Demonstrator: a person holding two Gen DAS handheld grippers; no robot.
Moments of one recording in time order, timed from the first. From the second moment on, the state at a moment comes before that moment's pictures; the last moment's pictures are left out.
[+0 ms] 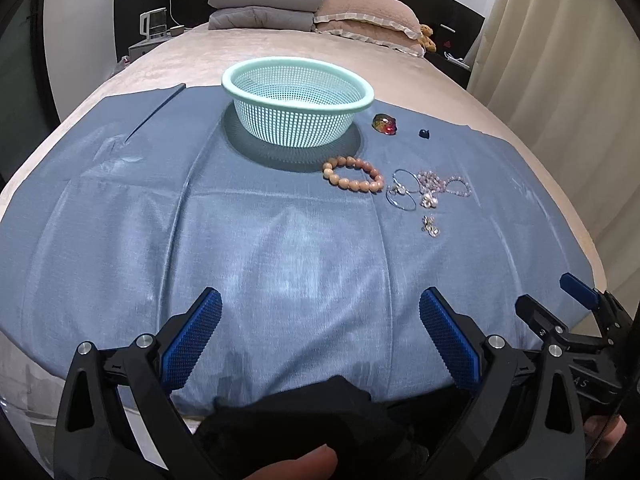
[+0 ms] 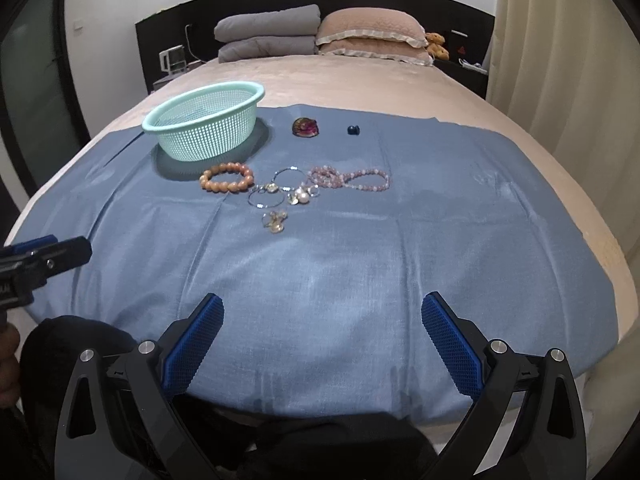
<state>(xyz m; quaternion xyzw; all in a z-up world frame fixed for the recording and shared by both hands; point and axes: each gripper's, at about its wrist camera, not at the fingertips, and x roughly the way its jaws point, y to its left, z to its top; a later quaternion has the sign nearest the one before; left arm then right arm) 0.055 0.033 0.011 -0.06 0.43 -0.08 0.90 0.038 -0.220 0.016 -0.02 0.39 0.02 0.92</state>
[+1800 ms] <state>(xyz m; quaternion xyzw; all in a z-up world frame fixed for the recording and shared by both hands) 0.208 -0.031 -0.058 0.05 0.44 -0.20 0.88 0.221 -0.262 -0.051 0.02 0.44 0.15 0.89</state>
